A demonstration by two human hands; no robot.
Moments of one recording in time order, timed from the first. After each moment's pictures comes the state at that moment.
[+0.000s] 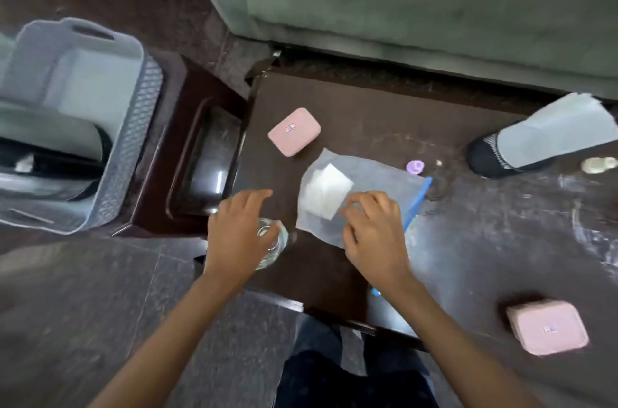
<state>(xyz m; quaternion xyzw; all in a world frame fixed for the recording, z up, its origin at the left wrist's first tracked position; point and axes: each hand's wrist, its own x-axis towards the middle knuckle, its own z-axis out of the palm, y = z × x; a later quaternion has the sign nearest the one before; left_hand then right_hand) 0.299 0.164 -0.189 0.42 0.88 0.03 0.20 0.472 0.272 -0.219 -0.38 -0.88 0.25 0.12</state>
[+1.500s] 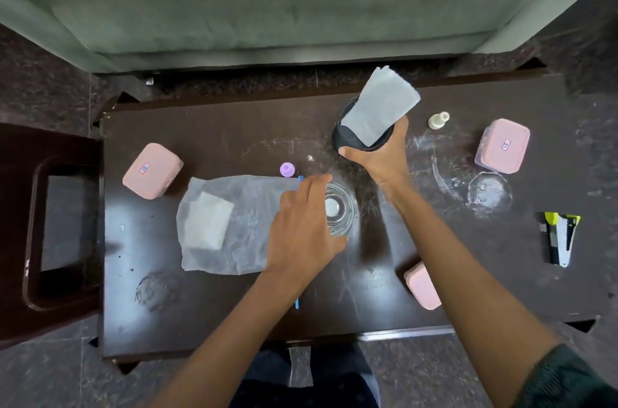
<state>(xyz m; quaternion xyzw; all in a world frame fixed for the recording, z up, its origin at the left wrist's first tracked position) 0.502 0.322 -0.192 0.56 0.74 0.07 0.36 0.620 0.446 -0.269 -0.63 -0.50 0.51 0.31</state>
